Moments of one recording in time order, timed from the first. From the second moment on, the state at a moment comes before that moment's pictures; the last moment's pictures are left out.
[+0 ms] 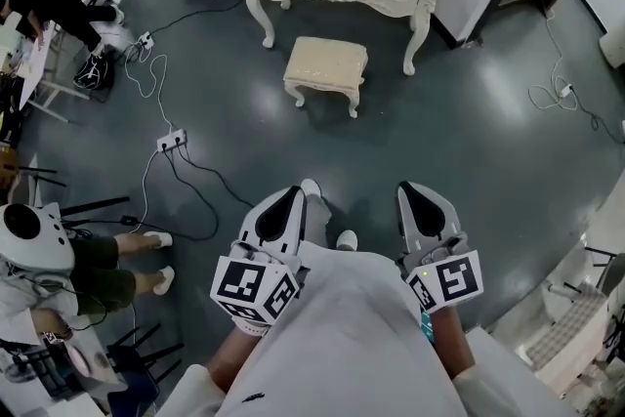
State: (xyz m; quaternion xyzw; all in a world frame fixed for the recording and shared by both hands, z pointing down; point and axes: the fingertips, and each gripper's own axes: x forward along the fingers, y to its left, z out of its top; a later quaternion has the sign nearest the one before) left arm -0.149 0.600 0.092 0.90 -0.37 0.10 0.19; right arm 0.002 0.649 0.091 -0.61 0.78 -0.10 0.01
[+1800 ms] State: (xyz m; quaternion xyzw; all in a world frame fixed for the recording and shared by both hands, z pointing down) left arm -0.108 0.118 0.118 0.89 -0.36 0.11 0.24; right arm 0.043 0.174 0.083 -0.61 0.78 -0.12 -0.04
